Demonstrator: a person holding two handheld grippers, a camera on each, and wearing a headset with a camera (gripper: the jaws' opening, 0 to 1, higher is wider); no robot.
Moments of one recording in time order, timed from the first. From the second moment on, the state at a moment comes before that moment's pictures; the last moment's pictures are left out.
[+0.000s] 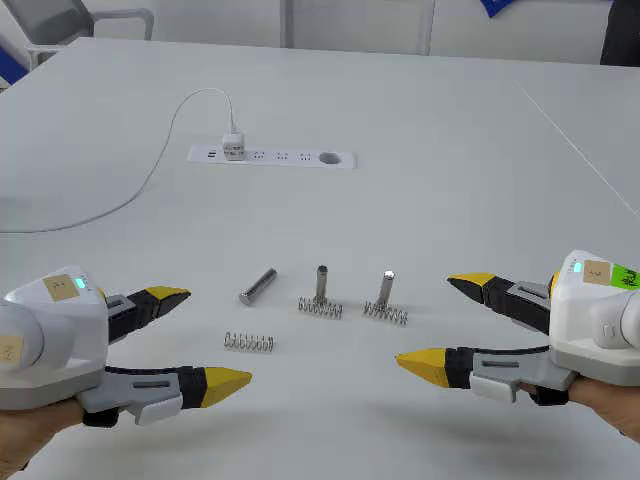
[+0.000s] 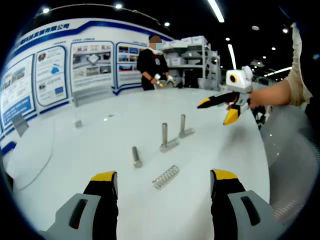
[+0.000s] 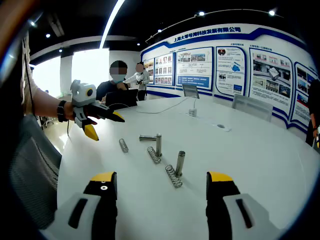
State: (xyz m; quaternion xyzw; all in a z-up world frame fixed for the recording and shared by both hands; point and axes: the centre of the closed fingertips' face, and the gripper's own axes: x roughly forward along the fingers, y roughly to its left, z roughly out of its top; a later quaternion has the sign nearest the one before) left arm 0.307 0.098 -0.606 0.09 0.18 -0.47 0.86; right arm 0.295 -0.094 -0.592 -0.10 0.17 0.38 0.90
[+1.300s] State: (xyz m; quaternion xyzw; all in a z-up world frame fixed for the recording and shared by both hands) left arm 0.326 0.097 -0.593 0.09 0.17 -0.46 0.86; right arm 0.295 -0.094 -0.588 -0.09 0.17 0.38 0.90
